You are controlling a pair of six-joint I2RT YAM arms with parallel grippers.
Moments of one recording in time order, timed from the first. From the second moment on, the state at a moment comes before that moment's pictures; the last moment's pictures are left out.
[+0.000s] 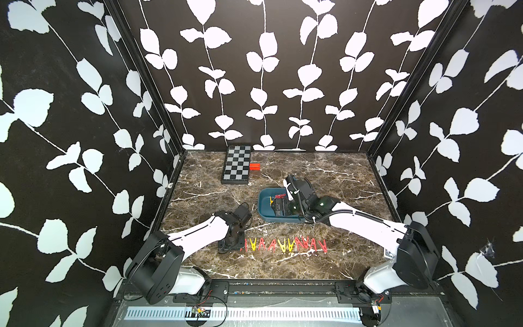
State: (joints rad) left arm -0.66 1.35 0.69 -0.89 -0.04 -0.70; right arm 0.83 1.52 1.12 -0.40 0.07 0.52
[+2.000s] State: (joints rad) left arm -0.65 1.35 1.16 -0.93 -0.10 -0.61; right arm 0.71 2.06 1.45 -0.56 0.01 0.40
